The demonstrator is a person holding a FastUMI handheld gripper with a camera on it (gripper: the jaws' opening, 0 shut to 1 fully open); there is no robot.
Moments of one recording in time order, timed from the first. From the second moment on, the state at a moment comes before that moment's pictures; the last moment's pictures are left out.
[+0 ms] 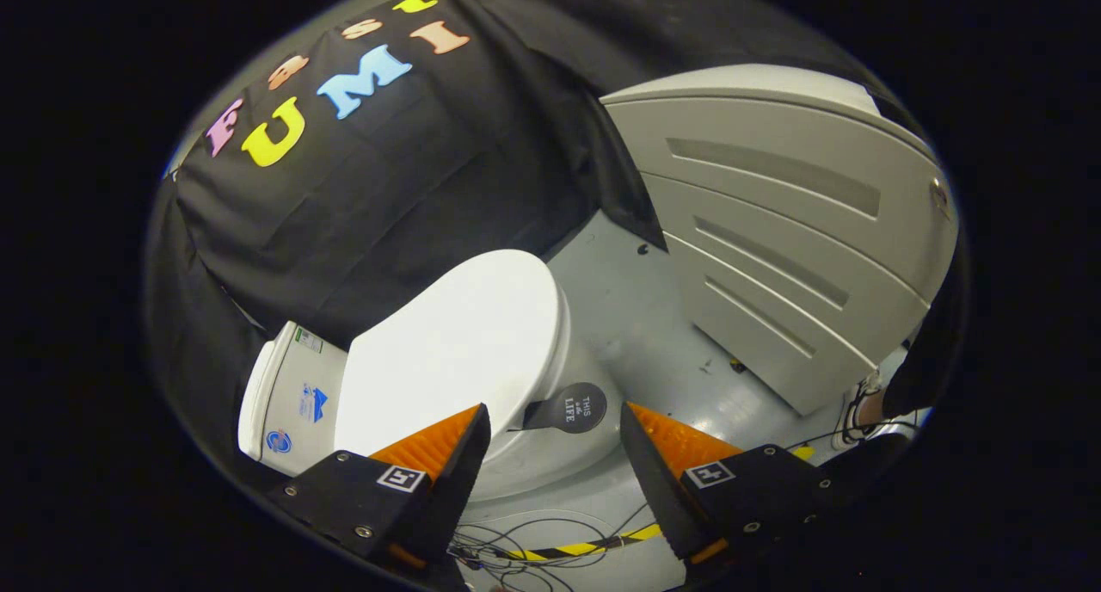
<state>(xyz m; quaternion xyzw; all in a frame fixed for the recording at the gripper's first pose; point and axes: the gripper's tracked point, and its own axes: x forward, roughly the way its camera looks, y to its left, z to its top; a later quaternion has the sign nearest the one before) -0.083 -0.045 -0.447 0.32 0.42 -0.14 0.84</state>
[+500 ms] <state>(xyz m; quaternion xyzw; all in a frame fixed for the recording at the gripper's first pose) -0.076 -0.041 -0.500 0.41 0.42 -0.14 0.79</state>
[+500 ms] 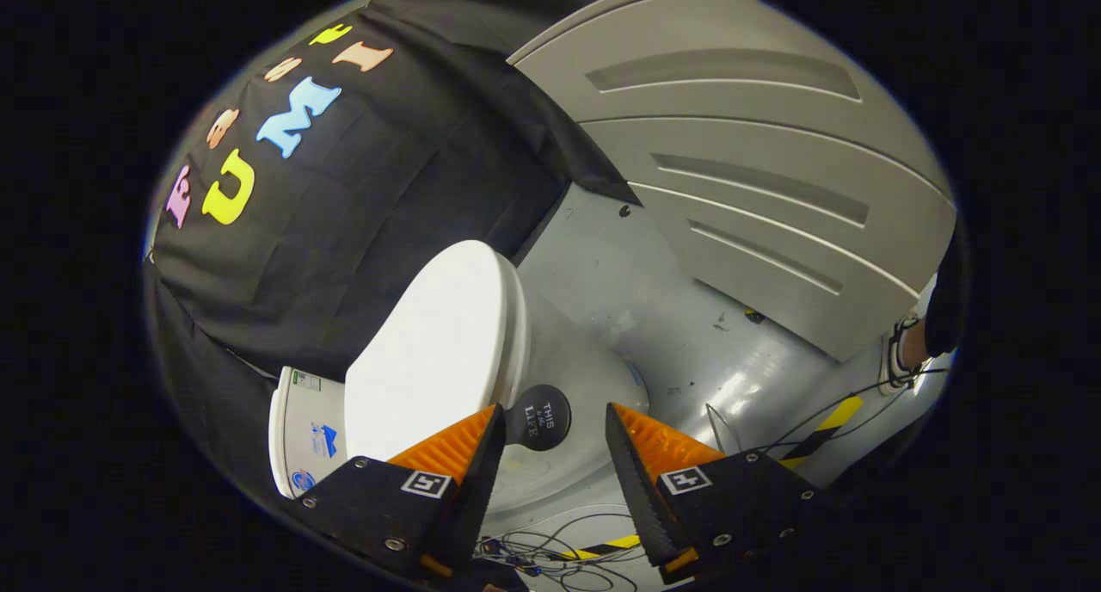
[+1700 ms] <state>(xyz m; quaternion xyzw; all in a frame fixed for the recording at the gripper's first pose) -0.045 -0.038 -0.487 0.44 0.35 -0.10 0.82</state>
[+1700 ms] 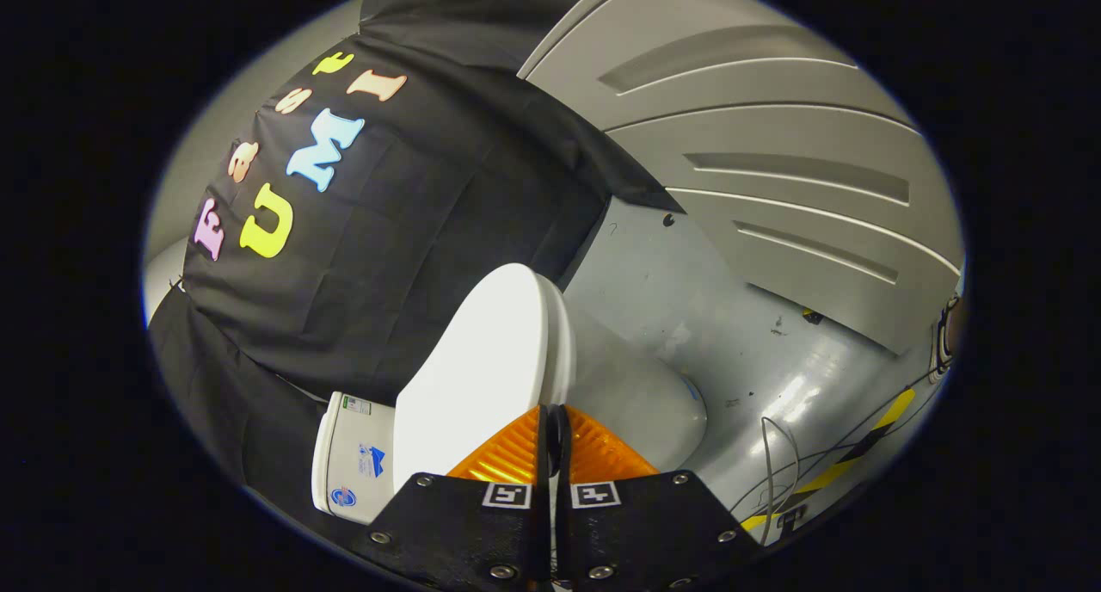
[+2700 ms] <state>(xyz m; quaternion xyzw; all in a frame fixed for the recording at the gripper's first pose) -0.023 -0.018 -0.377 0.32 0.27 -0.07 0.91</state>
